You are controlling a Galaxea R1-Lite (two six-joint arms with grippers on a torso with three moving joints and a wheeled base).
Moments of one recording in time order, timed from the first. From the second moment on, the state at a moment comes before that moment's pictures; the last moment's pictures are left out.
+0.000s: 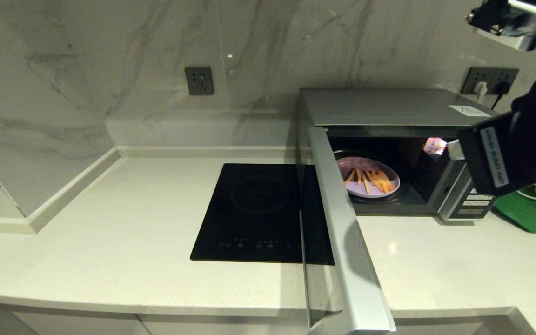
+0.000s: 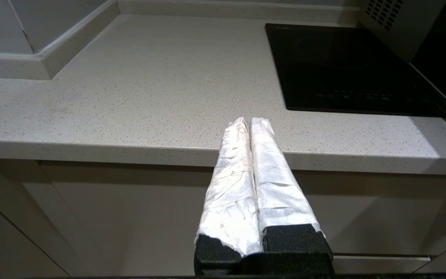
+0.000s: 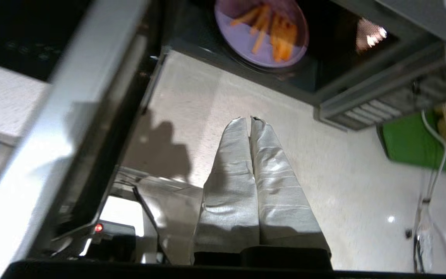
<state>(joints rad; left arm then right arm) 0.00 0.00 0.00 -0.01 0.01 -0.05 1.00 1.63 -1.95 1.15 -0.85 0.36</state>
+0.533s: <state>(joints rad) 0.00 0.00 0.00 -0.01 0.01 -0.05 1.25 1.77 -1.98 1.09 -0.87 0.35</state>
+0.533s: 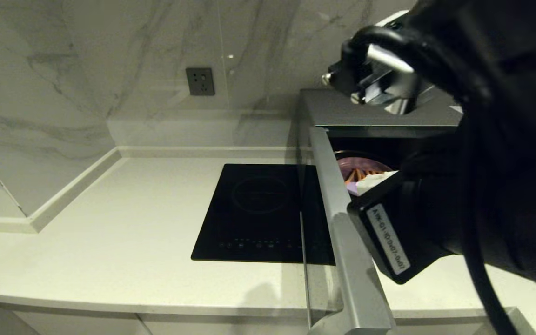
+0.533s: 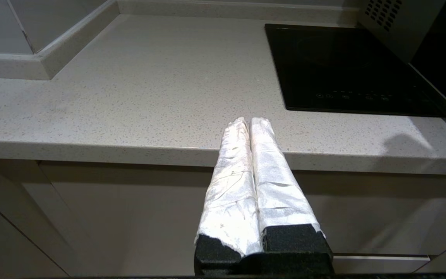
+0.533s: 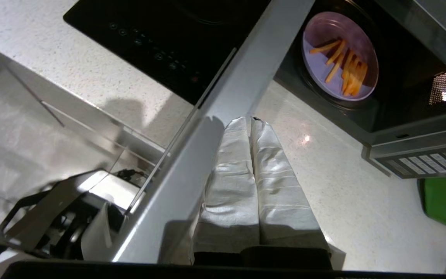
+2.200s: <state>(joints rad) 0.00 0.00 0.00 -0.01 0.01 -0.05 0.79 1.74 -1.98 0.77 -0.66 0.02</state>
